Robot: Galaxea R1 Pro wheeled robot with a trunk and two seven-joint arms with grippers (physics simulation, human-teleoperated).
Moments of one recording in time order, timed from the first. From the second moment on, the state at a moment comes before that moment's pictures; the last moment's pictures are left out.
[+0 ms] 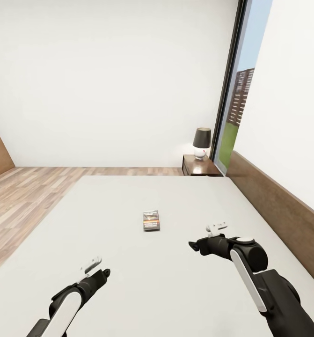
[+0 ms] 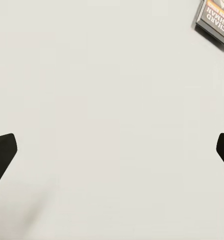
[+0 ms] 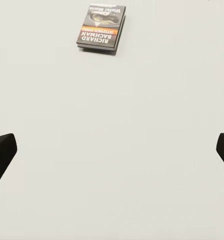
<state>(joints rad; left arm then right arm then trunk) -0.16 0.13 -0.24 -1.47 1.02 0.45 0.73 -0.41 -0.15 0.20 -1.62 -0.18 1.04 0.14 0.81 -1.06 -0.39</state>
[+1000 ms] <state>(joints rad) -0.73 0.05 -0.08 -1.27 1.10 0.86 0.89 -0.86 -0.05 0.03 -1.09 -0.19 1.04 0.13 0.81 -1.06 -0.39</state>
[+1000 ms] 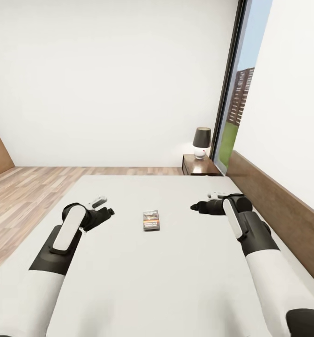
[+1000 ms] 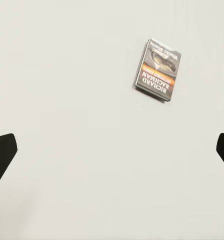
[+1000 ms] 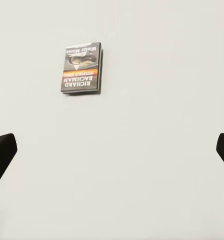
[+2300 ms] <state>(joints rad) -0.80 0.05 -0.08 -1.25 1.11 0.96 0.89 -0.92 -0.02 0.03 -0.92 -0.18 1.00 0.14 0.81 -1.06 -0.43</state>
